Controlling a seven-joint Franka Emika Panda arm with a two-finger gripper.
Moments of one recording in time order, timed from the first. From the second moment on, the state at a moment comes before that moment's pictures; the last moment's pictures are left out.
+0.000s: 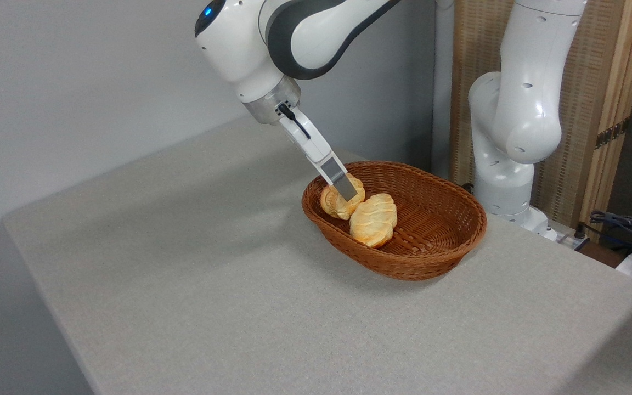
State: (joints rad) arm -0.62 -0.22 0.22 -2.21 -0.03 1.54 0.66
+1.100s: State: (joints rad) arm -0.62 -0.20 0.25 -2.21 -0.01 1.56 0.74
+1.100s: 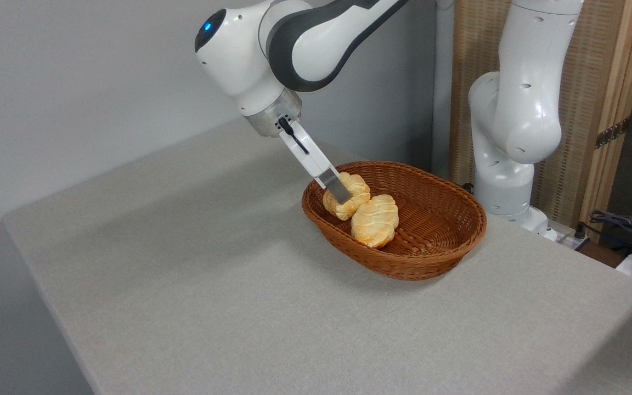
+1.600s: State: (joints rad) arm -0.62 -0.23 0.28 -2.04 -0.01 1.50 0.75
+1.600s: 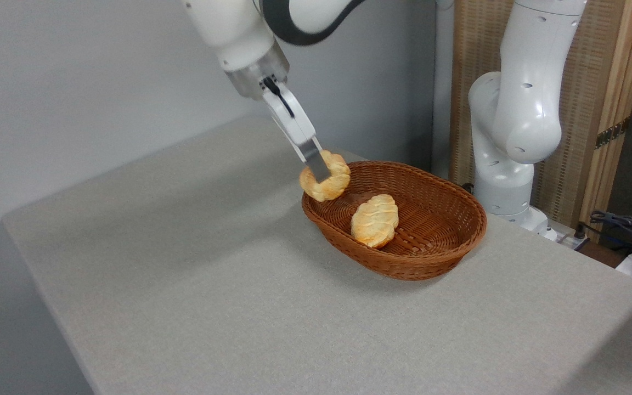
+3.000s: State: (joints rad) arm -0.63 0.01 0.34 -1.99 -0.01 1.88 0.76
